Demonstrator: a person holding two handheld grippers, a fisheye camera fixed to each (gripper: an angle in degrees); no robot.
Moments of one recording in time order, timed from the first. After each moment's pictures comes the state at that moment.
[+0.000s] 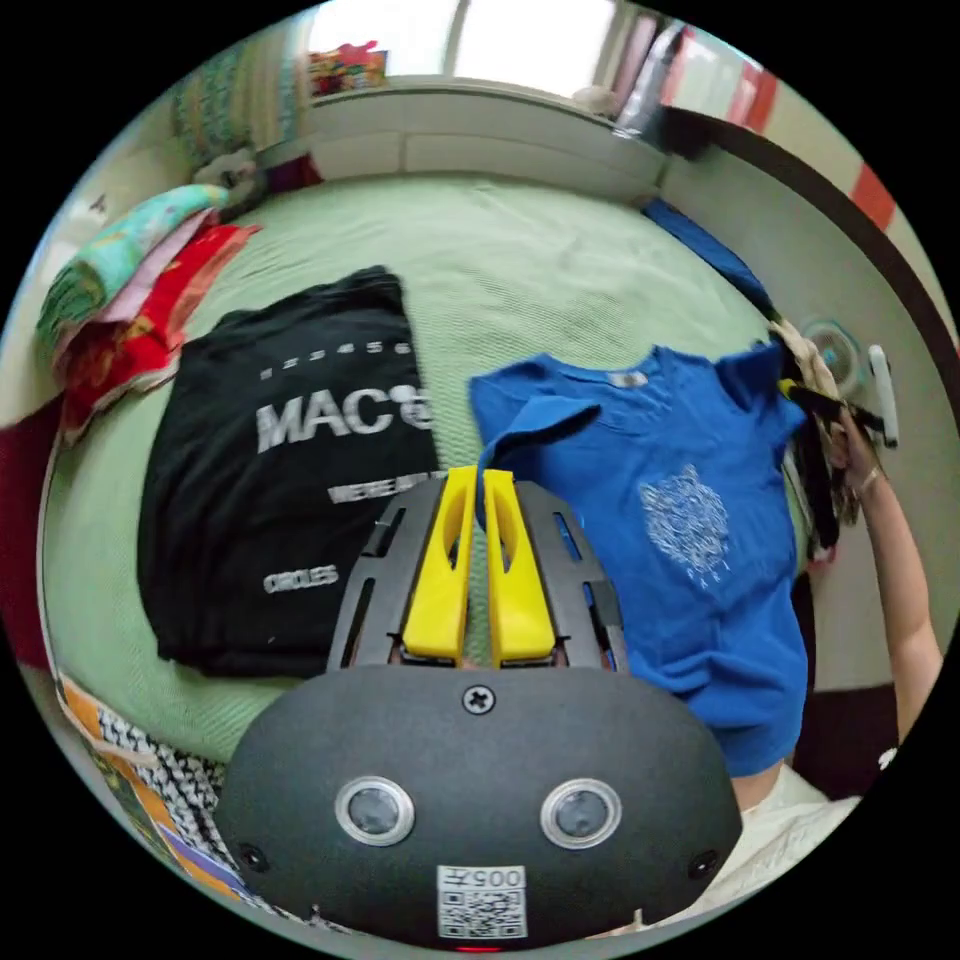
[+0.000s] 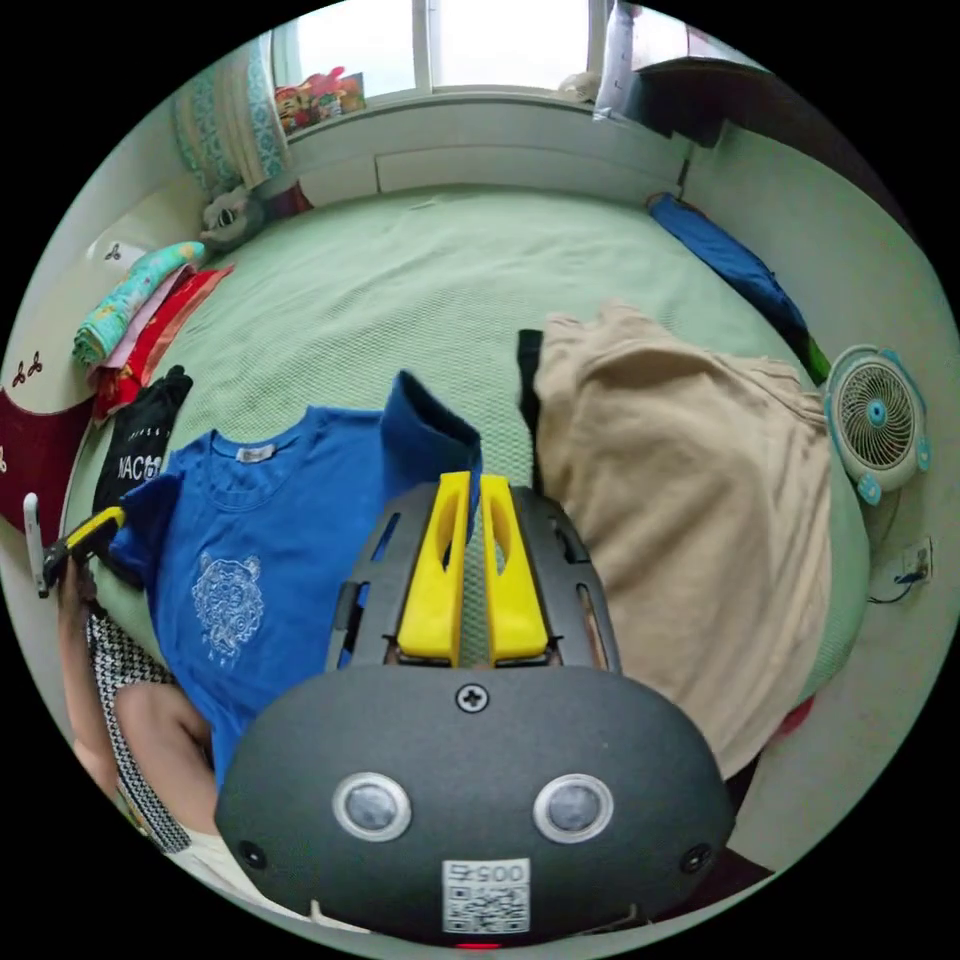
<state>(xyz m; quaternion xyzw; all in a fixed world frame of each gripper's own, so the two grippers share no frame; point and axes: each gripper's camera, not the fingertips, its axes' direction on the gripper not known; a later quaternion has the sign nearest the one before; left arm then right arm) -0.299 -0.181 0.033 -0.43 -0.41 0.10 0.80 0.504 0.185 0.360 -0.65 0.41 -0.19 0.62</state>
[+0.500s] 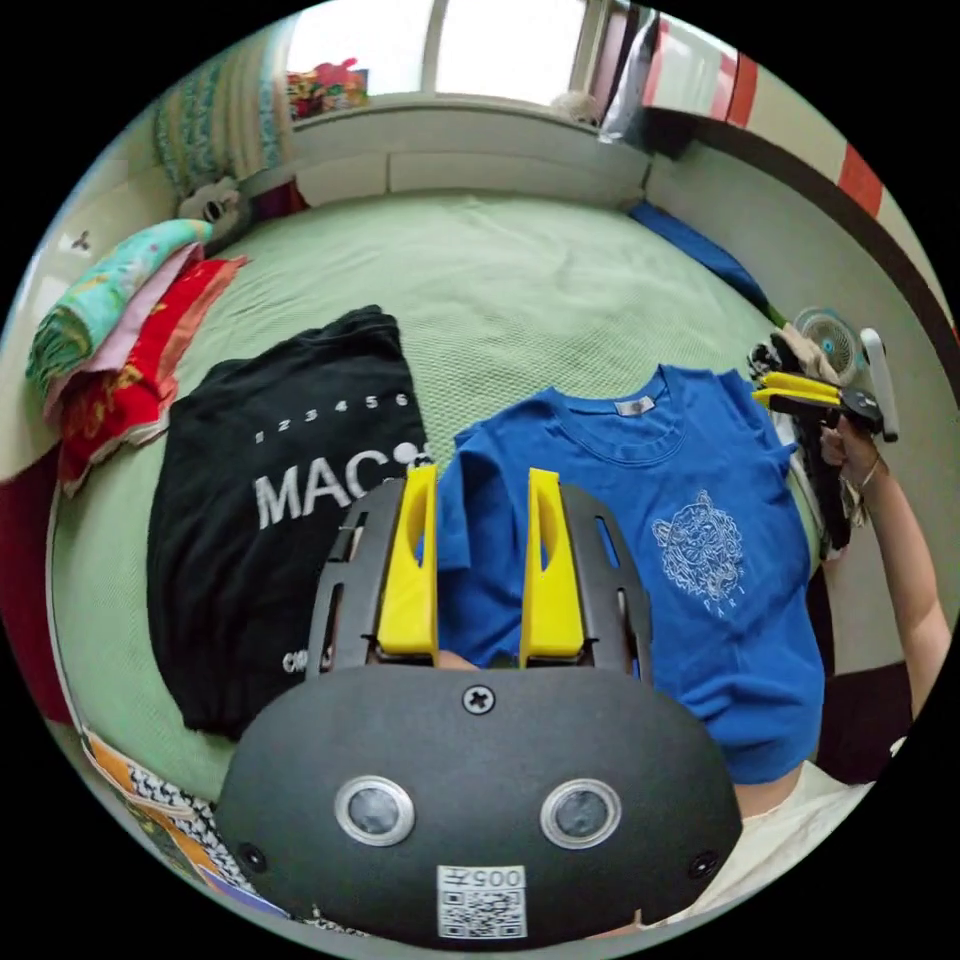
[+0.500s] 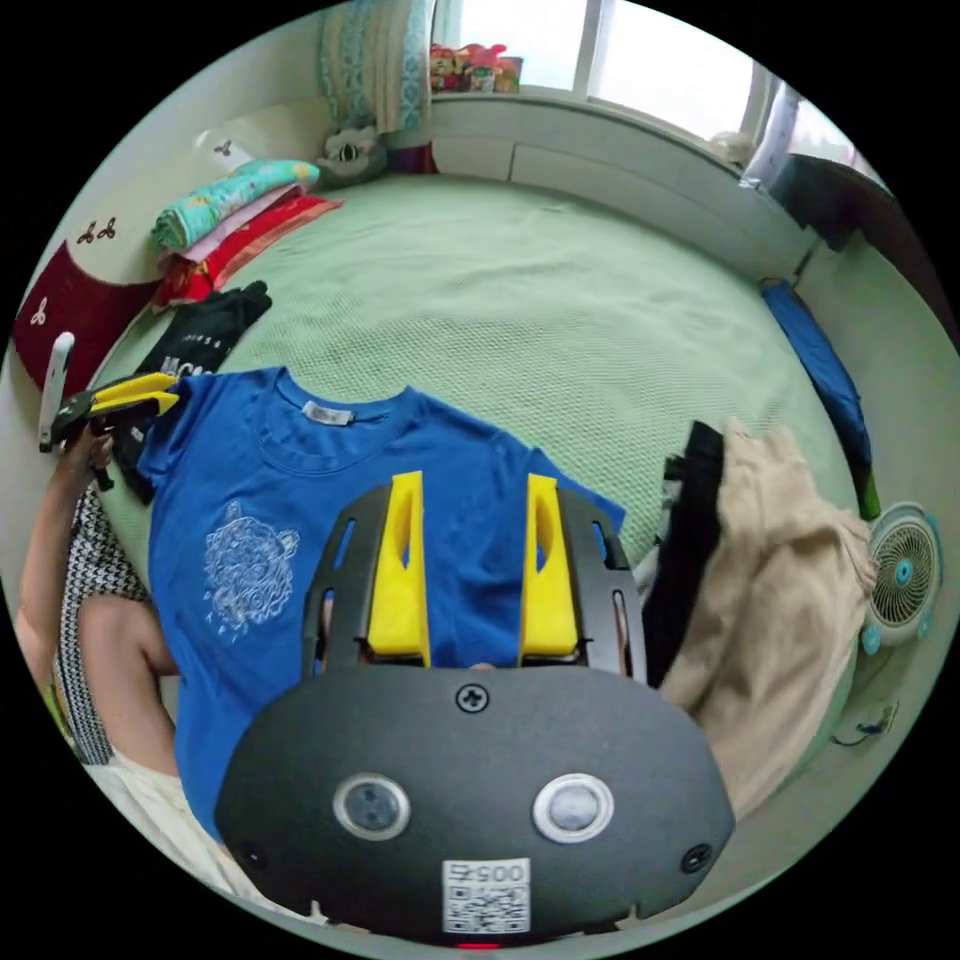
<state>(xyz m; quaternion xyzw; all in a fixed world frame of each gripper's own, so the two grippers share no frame) -0.311 -0.184 0.106 -0.46 -0.37 0.15 0.79 0.479 0.253 0.422 -0.71 0.28 -0.26 0.60</state>
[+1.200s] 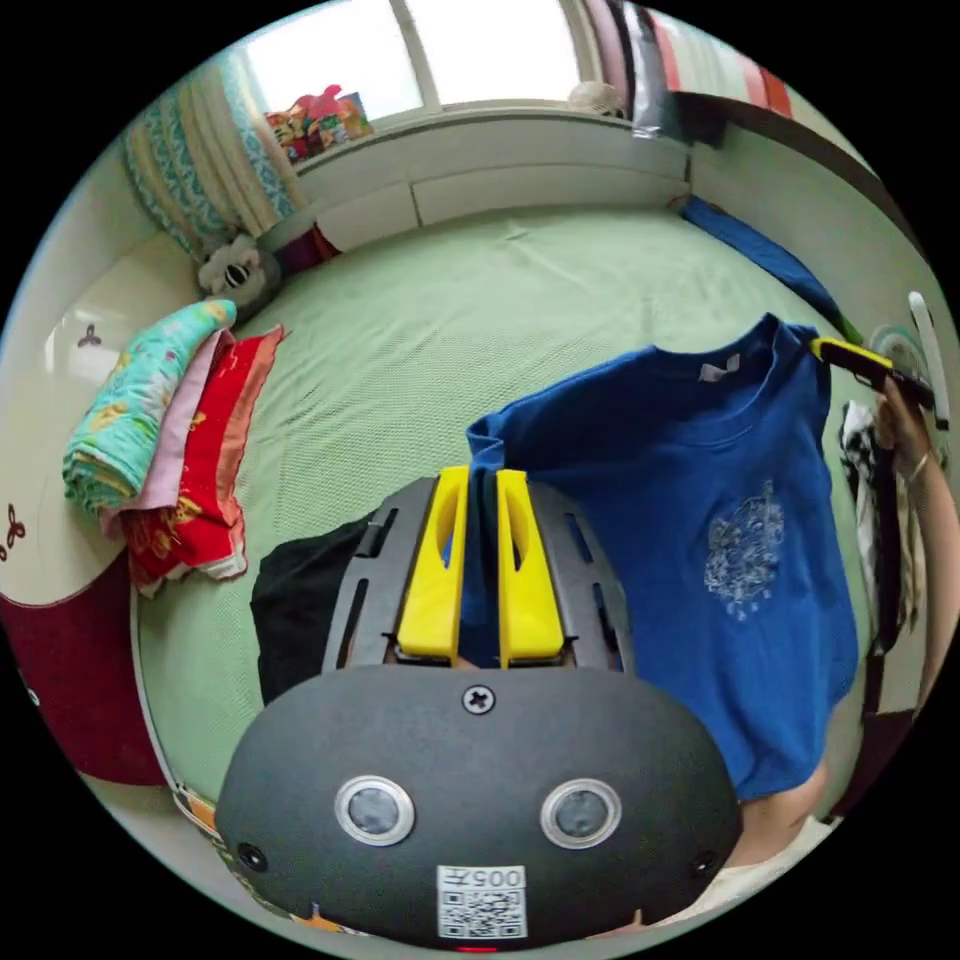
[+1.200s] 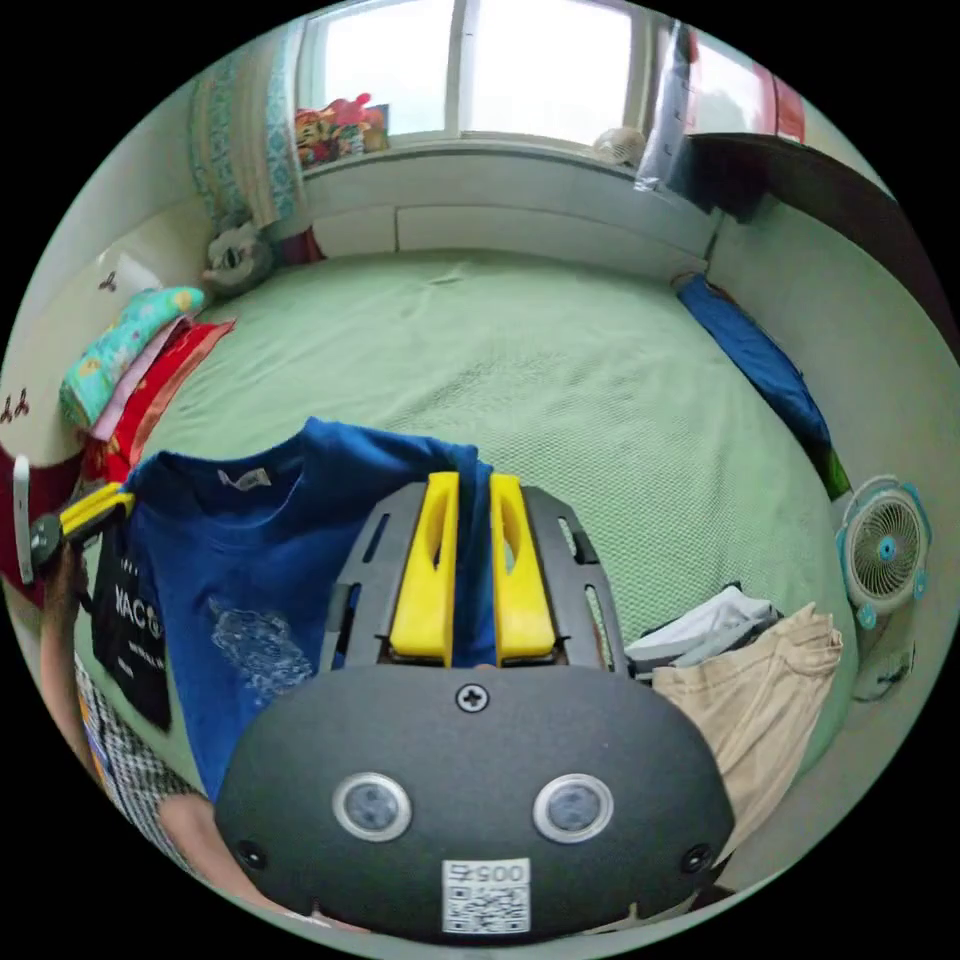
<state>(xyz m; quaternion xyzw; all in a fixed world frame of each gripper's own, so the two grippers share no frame) -0.310 -0.255 0.209 -0.44 -0.46 0.20 0.75 0.504 0.244 0.563 -0.61 0.39 -0.24 0.65</state>
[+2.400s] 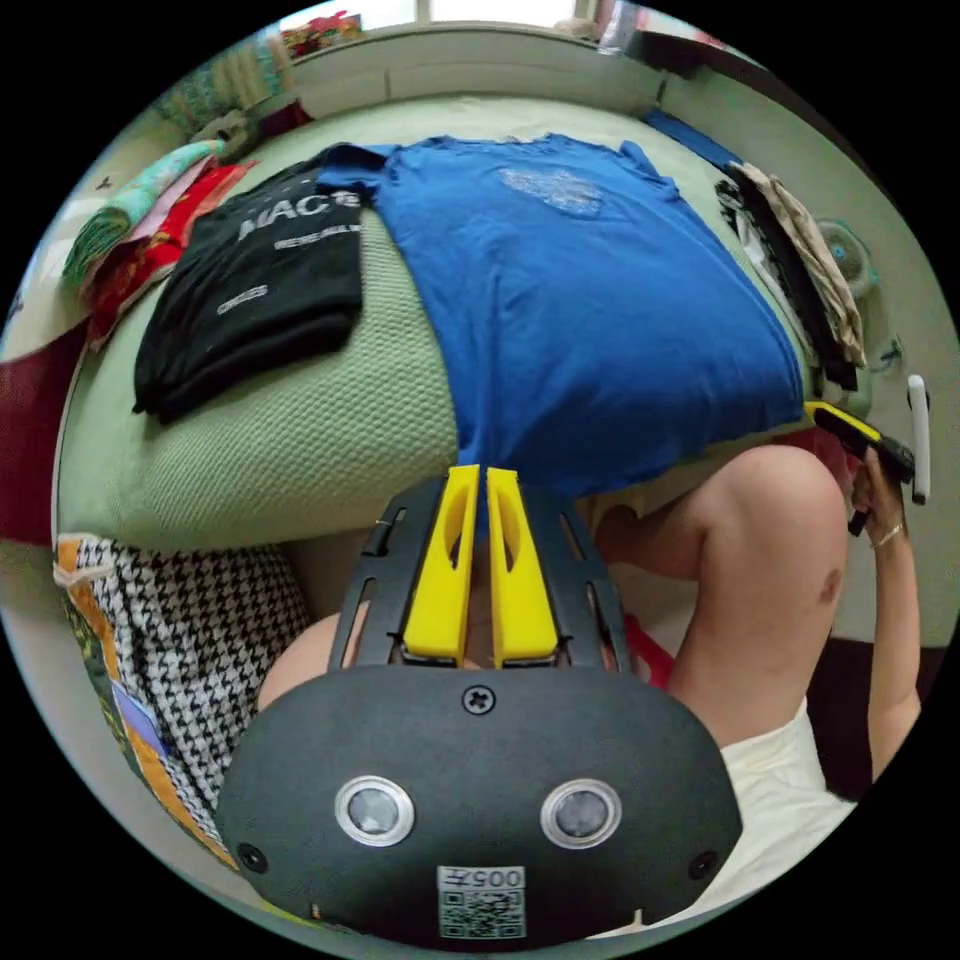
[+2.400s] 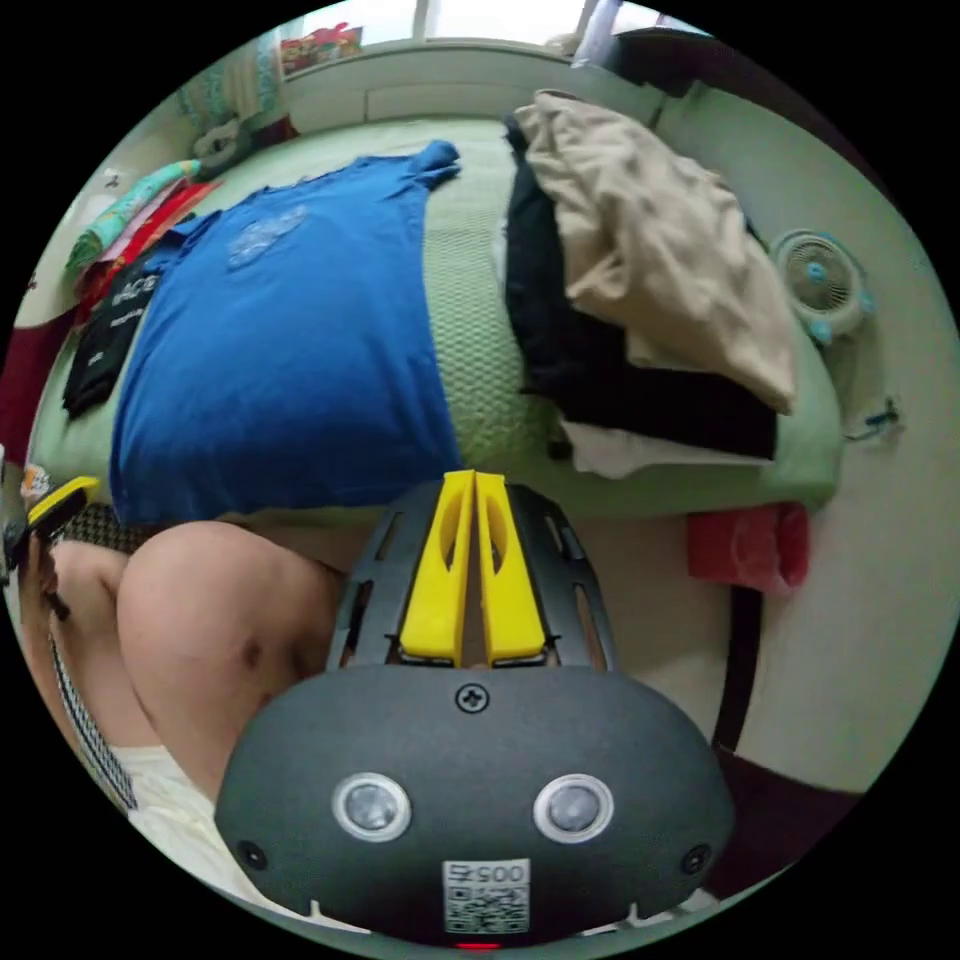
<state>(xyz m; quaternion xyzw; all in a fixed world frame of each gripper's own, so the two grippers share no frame) -0.093 0.063 -0.120 -0.50 -0.43 0.10 0.74 0.282 0.226 0.084 -0.67 0.46 -0.19 0.55</state>
